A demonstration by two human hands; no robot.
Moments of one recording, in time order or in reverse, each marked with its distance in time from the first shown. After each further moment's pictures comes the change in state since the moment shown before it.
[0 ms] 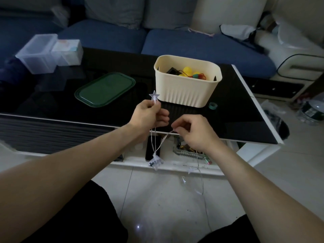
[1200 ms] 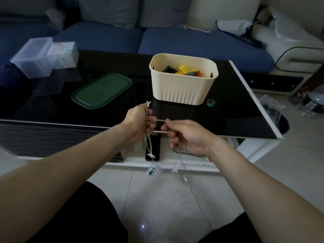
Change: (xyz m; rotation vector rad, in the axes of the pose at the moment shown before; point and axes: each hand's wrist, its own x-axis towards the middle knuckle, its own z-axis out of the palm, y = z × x) left_hand 0.009 -0.001 -0.008 -0.010 0.108 -0.305; right_hand 0.003 -0.003 0.011 0.885 -0.343 0.493
